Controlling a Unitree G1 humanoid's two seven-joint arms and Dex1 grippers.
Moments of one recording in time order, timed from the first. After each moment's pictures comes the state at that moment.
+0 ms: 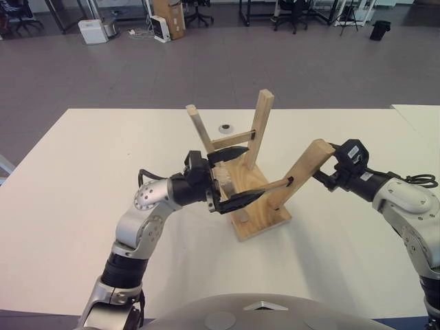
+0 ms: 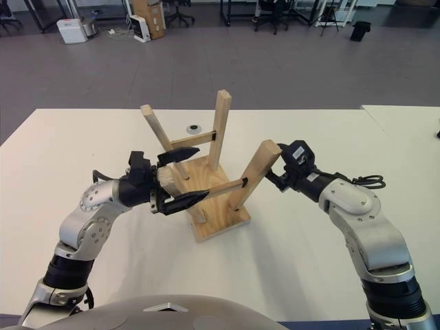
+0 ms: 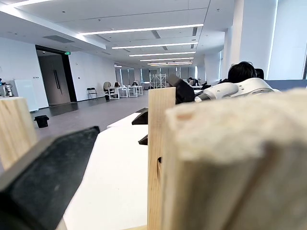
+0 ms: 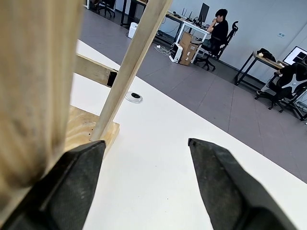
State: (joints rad) left arm -0.13 0.29 -0.16 -0.30 -0.58 0.22 -0.99; right arm 0.01 -0.71 -0.11 -0.54 0.39 0.60 0.49
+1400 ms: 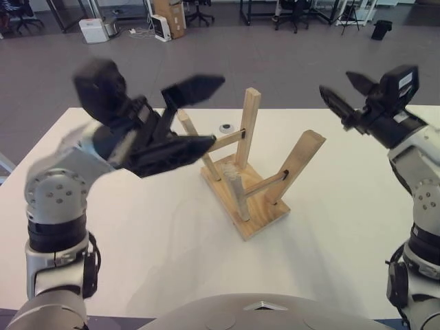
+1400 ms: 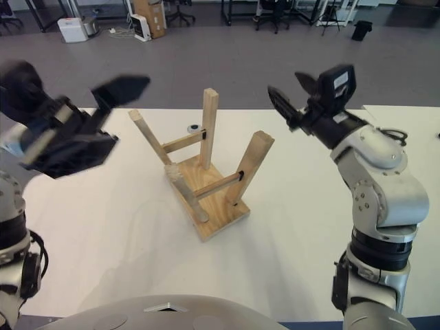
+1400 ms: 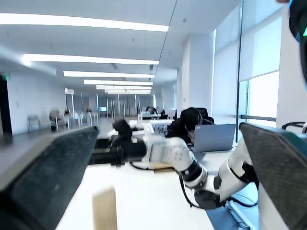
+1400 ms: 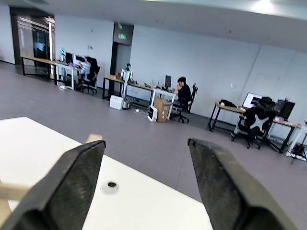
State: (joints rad) left arm -0.55 0.58 0.17 -0.43 -1.36 0.64 -0.75; right arm -0.45 -0.54 -0.32 -0.51 0.57 0.78 0.38
